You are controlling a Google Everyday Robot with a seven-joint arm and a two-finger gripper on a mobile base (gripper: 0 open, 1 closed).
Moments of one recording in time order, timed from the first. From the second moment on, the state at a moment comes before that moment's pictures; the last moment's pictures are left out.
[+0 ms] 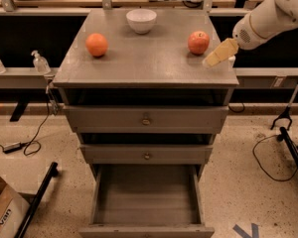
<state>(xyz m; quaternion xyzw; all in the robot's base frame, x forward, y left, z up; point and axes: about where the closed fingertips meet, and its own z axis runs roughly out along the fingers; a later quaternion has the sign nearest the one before) 0.723 -0.250 0.898 -0.33 0.88 0.02 0.33</state>
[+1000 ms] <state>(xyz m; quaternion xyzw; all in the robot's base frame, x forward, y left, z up) 0.773 -0.210 0.877 -0.32 0.85 0.09 0.41</state>
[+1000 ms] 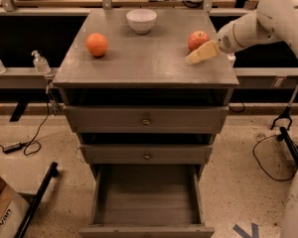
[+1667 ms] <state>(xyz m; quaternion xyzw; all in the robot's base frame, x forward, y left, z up) 0.820 -0.201 0.869 -0.32 0.82 0.13 0.45</state>
